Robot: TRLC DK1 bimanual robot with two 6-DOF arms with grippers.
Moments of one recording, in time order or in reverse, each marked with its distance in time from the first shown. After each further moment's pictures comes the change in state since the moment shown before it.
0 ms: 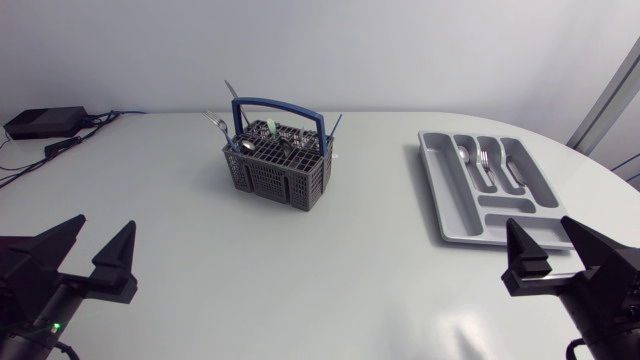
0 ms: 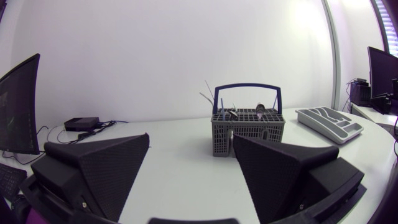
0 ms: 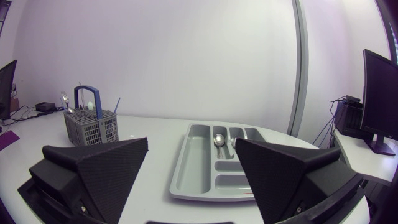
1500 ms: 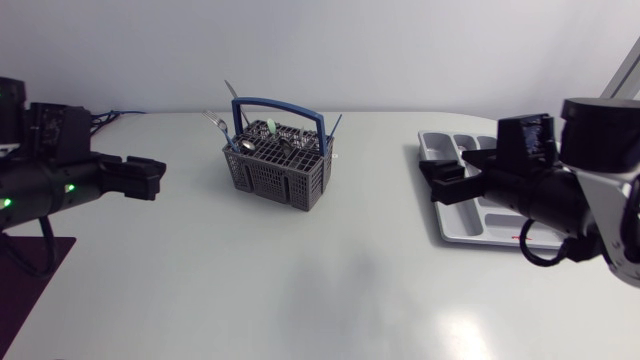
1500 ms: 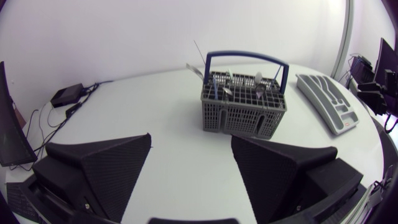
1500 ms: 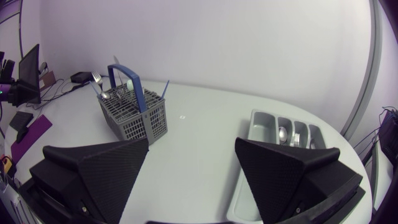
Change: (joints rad) left arm -0.111 0.927 0.713 -0.305 -0.075 -0.022; right arm 0.282 1.019 0.575 0.089 -0.036 0.031
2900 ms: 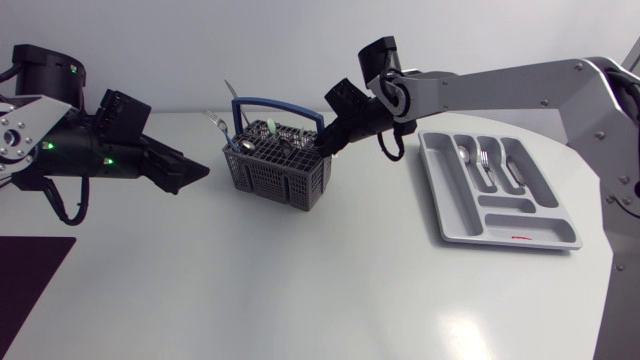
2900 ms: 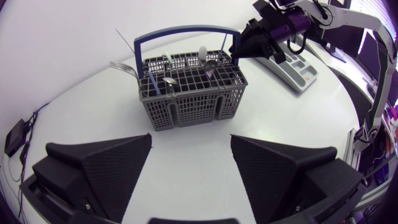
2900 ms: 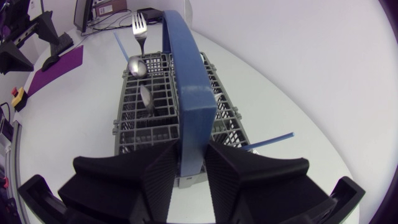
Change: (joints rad) left arm 0.119 0.375 0.209 -0.053 0.491 0.348; right arm 0.138 1.055 1.052 -0.327 -0.318 -0.410
